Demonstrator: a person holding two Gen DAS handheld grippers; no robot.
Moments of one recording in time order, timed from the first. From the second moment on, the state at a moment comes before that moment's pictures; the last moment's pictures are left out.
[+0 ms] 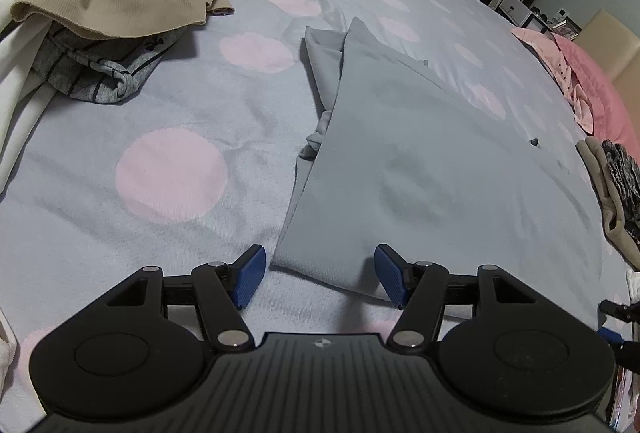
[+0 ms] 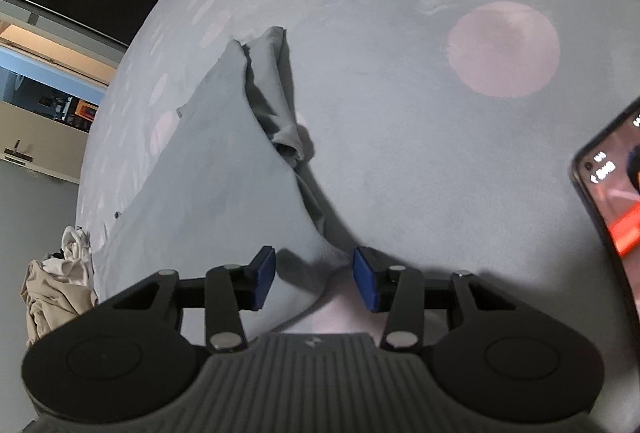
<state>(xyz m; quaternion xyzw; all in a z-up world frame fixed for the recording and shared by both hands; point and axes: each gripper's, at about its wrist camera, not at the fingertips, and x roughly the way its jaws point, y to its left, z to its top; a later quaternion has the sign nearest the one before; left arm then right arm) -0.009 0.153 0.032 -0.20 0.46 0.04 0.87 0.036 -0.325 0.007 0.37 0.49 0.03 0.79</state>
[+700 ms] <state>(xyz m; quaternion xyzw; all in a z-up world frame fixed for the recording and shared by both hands) -0.004 0.162 0.045 -0.18 0.45 0.03 0.87 0.092 -0.316 0.052 0.28 0.50 0.00 0.82</state>
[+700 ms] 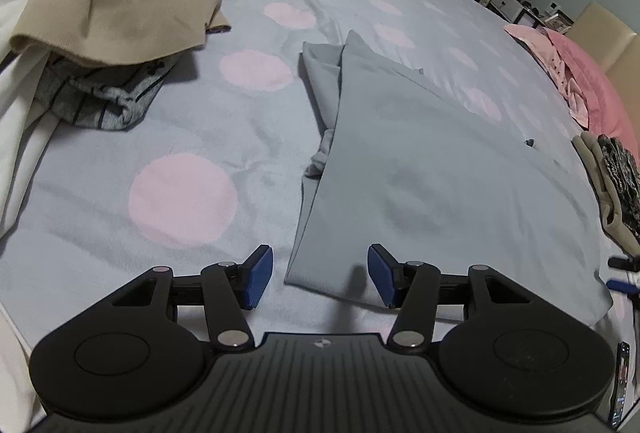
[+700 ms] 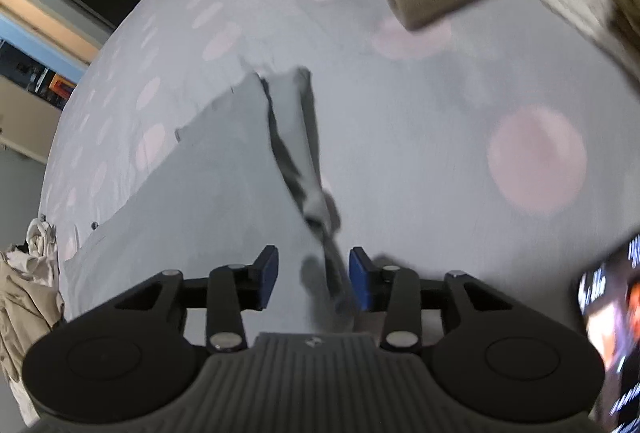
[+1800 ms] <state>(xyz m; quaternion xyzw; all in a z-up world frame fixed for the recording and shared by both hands) 0.029 0.190 0.047 -0.18 0.50 0.04 0.85 0.152 -0.247 0.105 0.22 0.48 0.14 0.84</state>
